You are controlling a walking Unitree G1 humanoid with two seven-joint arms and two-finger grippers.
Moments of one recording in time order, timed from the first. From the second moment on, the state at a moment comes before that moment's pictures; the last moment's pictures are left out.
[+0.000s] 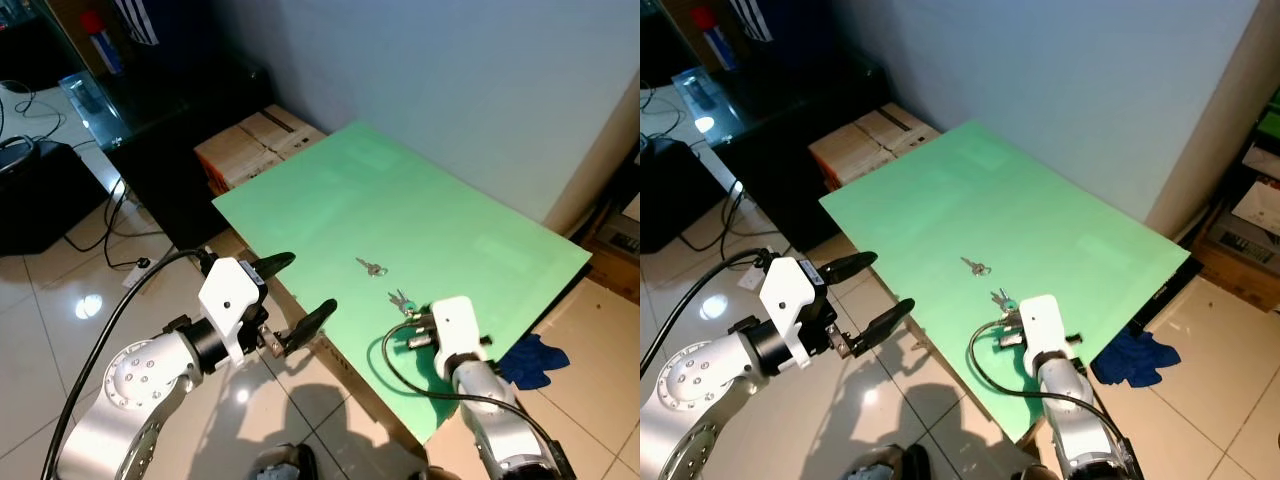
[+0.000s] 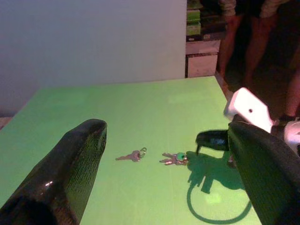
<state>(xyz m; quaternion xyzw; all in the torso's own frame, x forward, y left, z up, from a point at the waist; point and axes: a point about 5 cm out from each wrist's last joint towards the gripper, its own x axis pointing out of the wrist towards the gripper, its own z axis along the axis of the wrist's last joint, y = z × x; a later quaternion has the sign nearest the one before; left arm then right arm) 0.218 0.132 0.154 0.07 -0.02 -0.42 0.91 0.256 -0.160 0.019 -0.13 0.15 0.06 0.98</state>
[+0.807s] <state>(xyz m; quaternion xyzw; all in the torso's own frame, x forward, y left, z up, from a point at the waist) 0.227 0.139 0.147 0.05 -0.03 -0.35 0.94 0.254 -0.151 0.069 -0.17 0.03 0.08 0.98</state>
